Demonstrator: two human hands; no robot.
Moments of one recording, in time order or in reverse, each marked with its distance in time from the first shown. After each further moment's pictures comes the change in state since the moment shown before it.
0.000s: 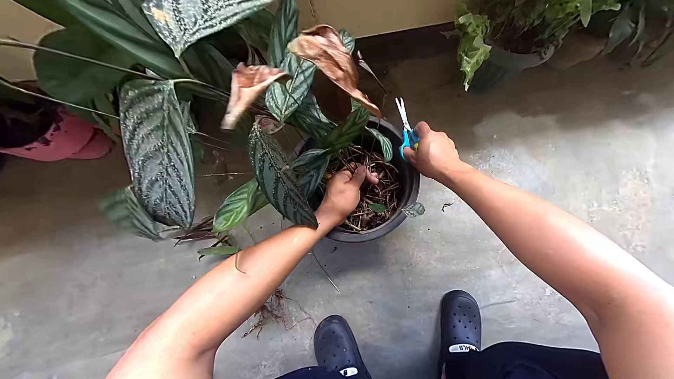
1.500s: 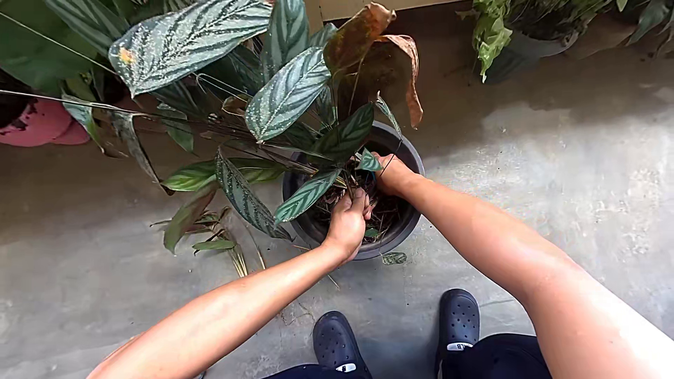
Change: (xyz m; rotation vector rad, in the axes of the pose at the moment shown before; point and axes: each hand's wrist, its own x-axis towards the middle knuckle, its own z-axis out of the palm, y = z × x) left_hand -0.066 0.016 0.027 -0.358 0.146 -0.281; right_hand 0.017 -0.049 0.079 -0.165 -0.364 -0.252
